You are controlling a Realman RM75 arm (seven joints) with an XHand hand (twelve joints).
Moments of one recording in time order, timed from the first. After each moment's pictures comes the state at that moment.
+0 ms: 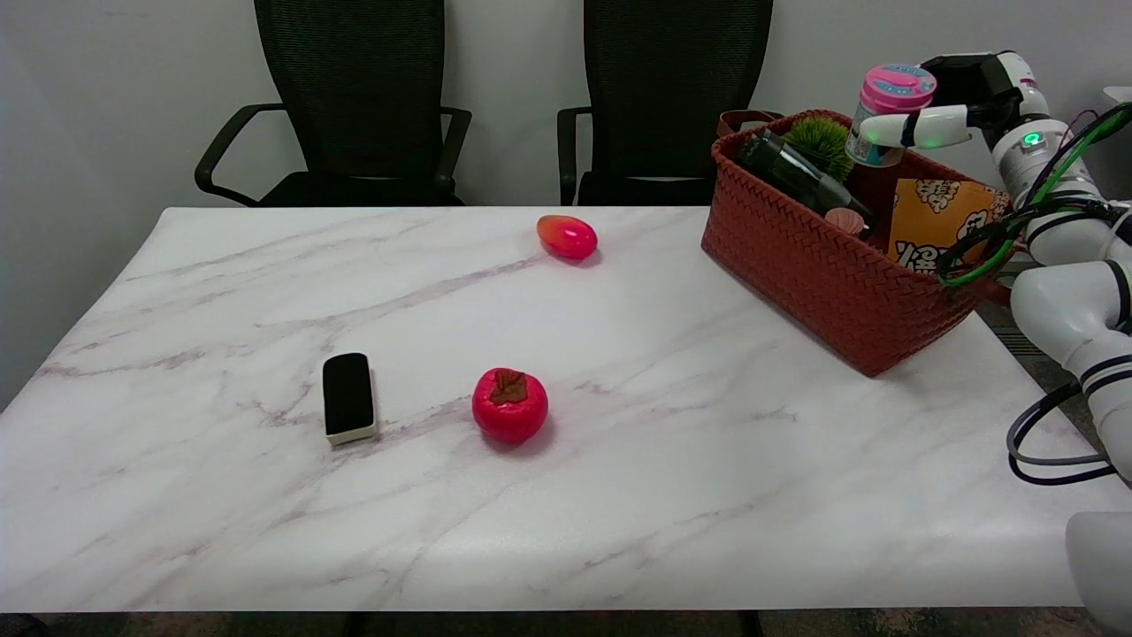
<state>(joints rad) 0.36 -0.88 -1.21 1.12 0.05 0.02 1.47</state>
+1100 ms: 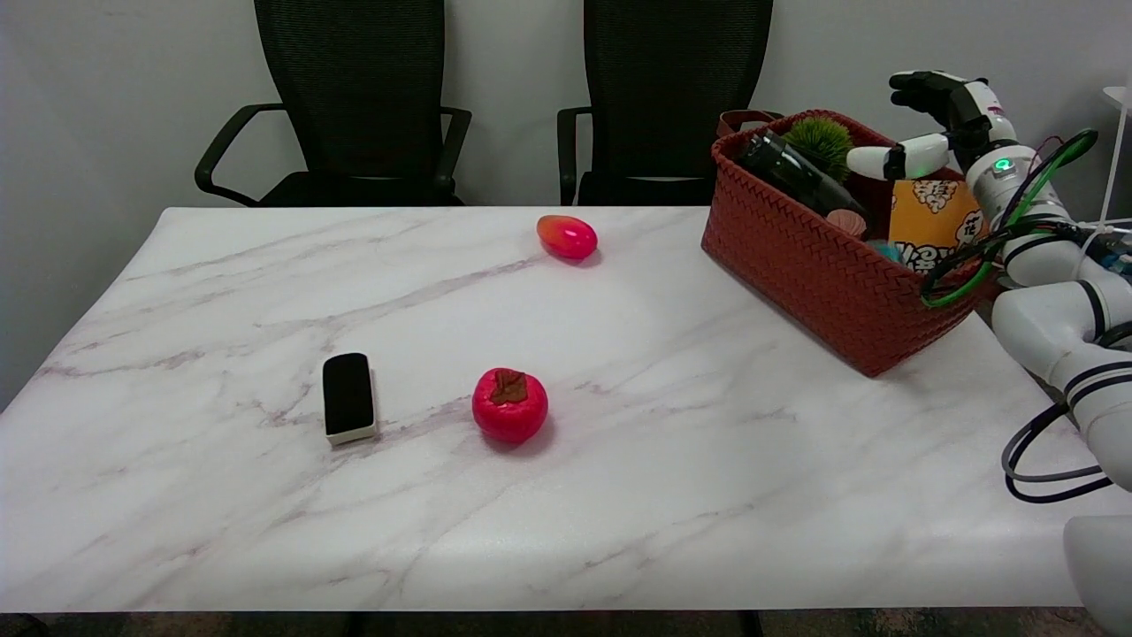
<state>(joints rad) 0.36 -0.88 -1.27 1.02 0.06 0.11 1.48</state>
